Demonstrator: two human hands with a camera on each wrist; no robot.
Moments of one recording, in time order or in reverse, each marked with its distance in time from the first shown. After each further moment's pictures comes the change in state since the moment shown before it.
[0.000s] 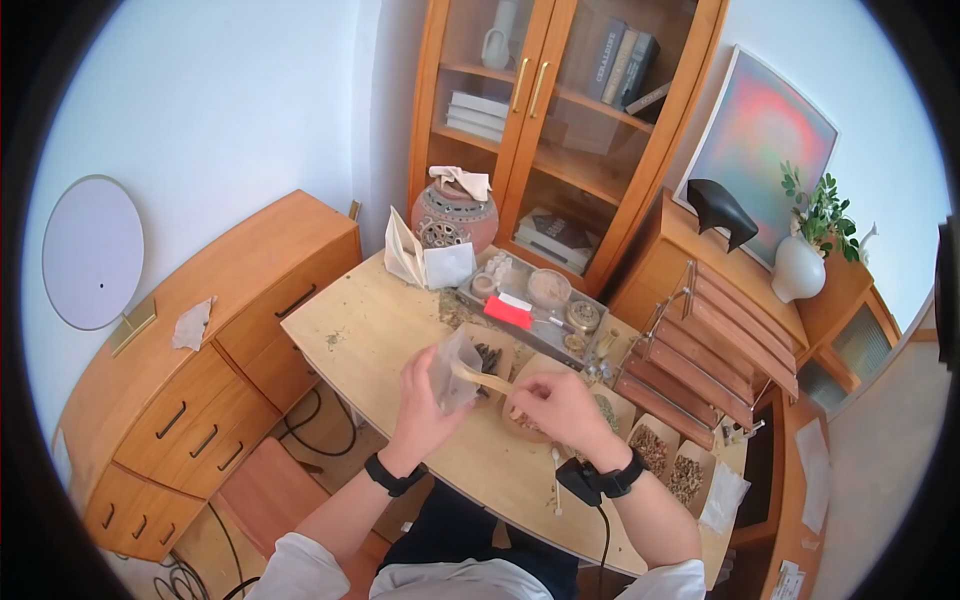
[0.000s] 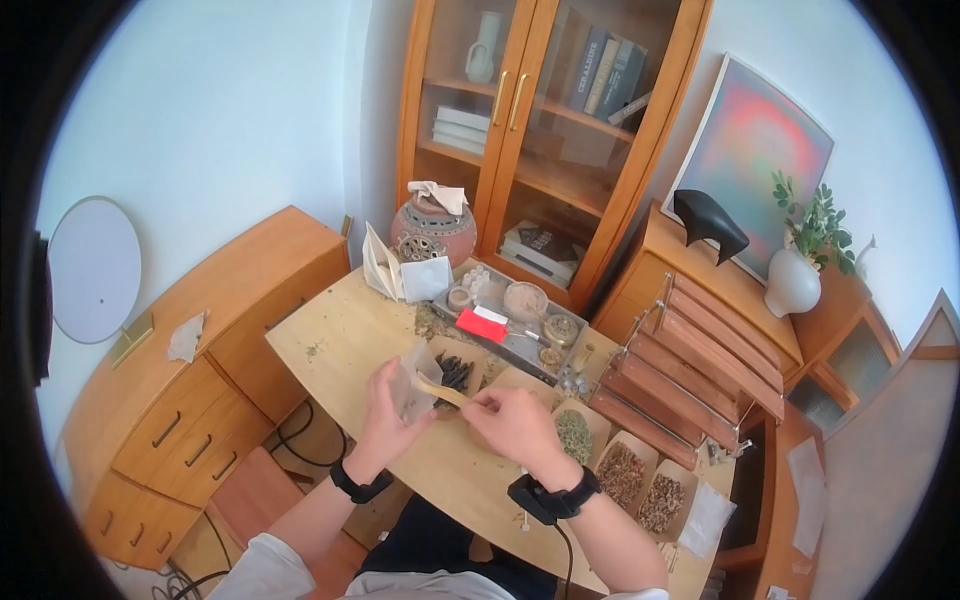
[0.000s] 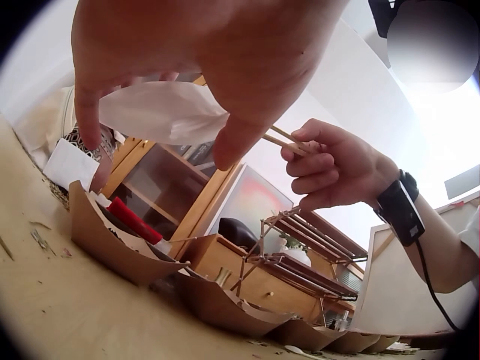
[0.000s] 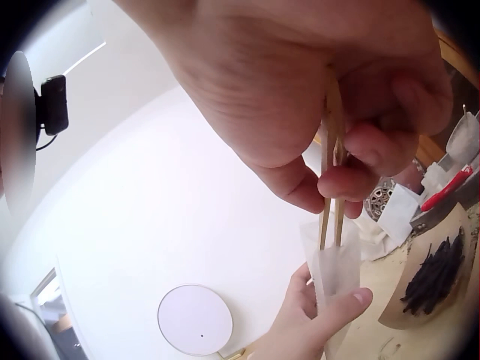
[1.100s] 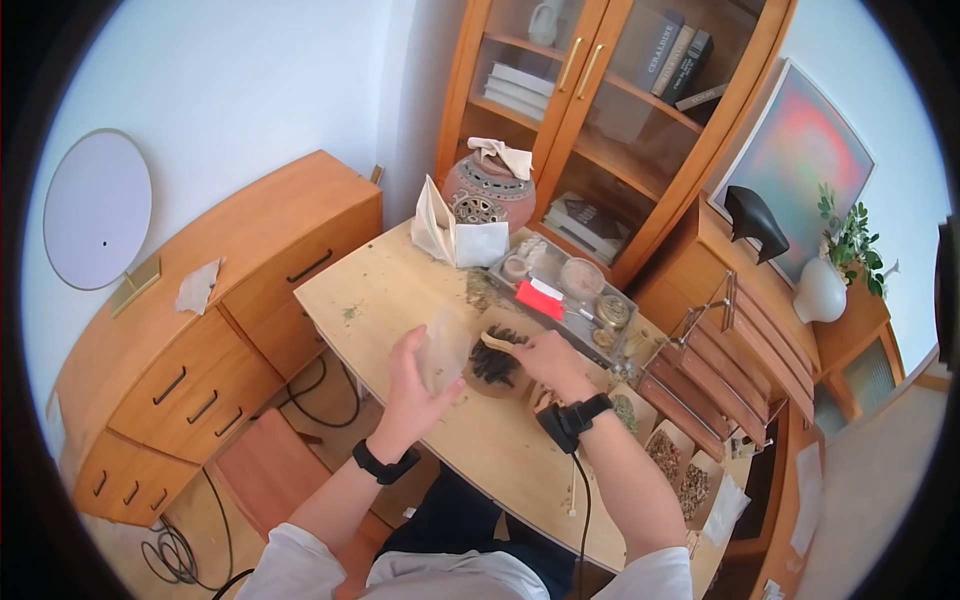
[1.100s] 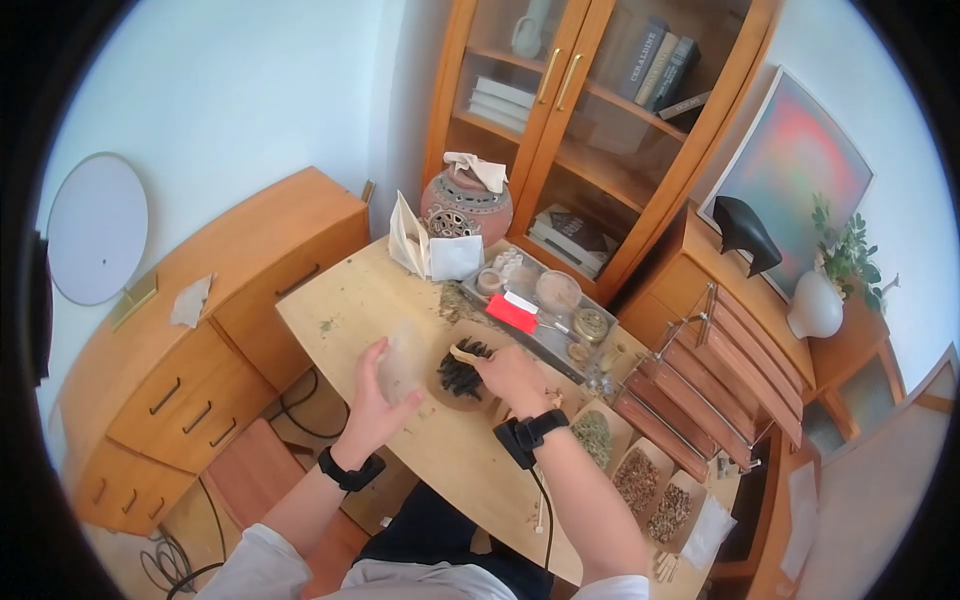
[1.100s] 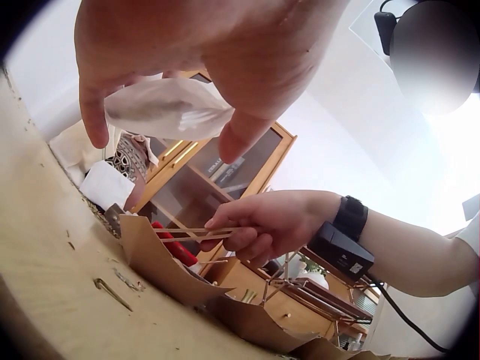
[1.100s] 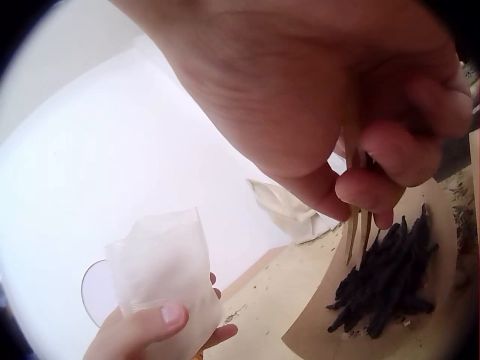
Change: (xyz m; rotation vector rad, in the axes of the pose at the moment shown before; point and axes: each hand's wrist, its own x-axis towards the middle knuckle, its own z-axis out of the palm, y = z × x) left_hand -0.006 -0.043 -0.026 -0.084 0.063 -0.142; right_hand 0.103 0.006 0.047 -0.377 -0.112 0.302
